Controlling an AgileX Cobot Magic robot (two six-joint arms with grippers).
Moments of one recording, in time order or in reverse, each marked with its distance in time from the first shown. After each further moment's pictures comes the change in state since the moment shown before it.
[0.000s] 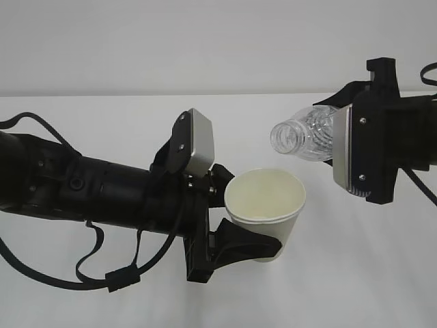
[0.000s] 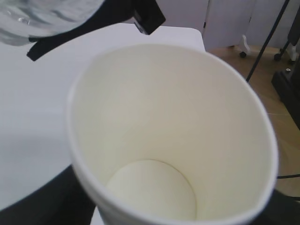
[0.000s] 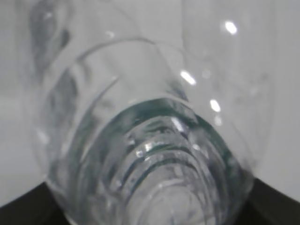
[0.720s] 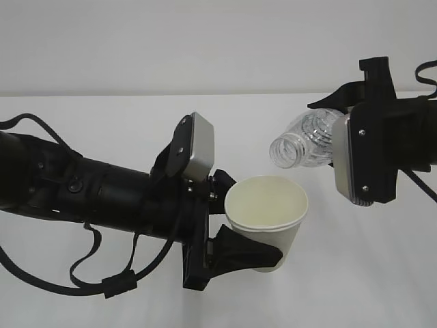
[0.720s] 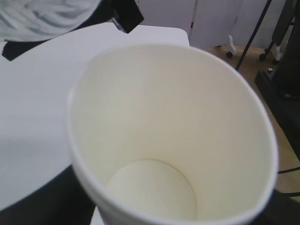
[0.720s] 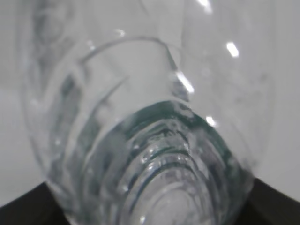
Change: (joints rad) left arm 0.000 0.000 0.000 0.045 -0.029 -0.040; right arm 0.000 0.000 0.000 0.000 -0.024 -0.121
